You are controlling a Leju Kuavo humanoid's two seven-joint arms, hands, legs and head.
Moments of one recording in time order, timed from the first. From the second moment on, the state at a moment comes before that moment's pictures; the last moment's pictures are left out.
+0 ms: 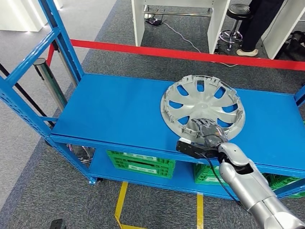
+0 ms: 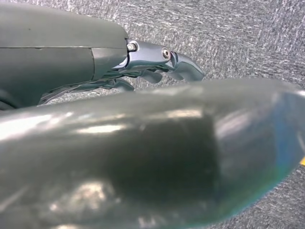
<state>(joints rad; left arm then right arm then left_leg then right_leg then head) -0.07 -0.10 1.28 -0.22 -1.07 -0.07 -0.28 -0.48 -0.24 0.75 -1.10 0.92 0.04 0.09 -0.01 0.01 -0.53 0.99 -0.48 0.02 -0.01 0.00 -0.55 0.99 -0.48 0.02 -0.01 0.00</state>
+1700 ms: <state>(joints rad) -0.08 -0.10 1.32 -0.22 -1.04 -0.07 -0.39 -0.26 -0.29 0.73 -1.54 1.44 -0.48 0.06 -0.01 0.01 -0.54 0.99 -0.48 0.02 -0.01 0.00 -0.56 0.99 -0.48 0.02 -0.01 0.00</state>
